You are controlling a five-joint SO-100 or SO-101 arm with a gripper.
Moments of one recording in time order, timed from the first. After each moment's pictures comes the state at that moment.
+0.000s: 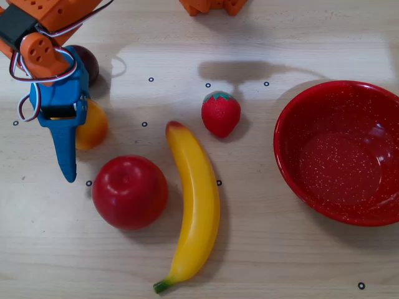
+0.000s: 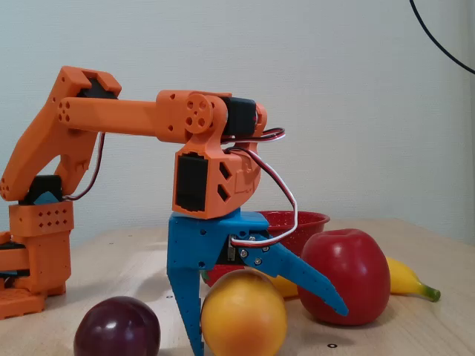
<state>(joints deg) -38.5 41.6 46.8 90.0 46.6</state>
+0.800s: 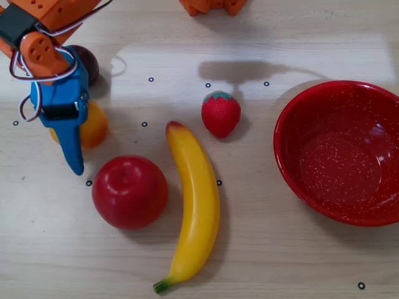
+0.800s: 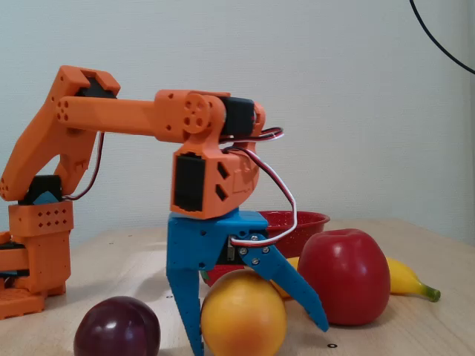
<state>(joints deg) -39.4 41.7 47.5 89.4 49.0</state>
